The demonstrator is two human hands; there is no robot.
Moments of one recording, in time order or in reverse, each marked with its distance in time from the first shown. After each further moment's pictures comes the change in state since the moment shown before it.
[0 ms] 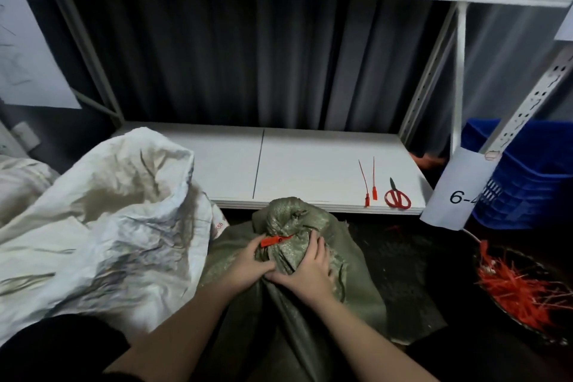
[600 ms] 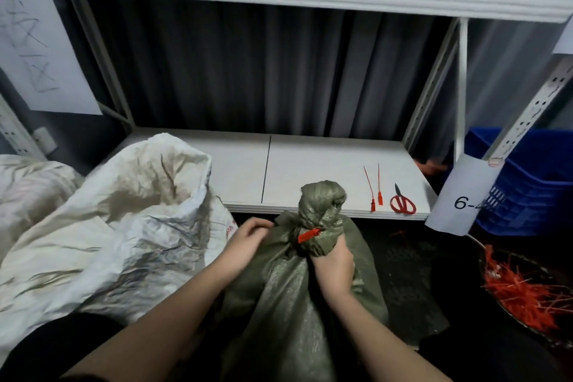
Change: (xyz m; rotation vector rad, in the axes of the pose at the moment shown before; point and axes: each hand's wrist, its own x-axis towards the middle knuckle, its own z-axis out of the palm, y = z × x) left_hand -0.002 0.017 -0.049 -0.064 0.073 0.156; right_hand -0.012 -0.020 -0.024 0.387 0.422 0.005
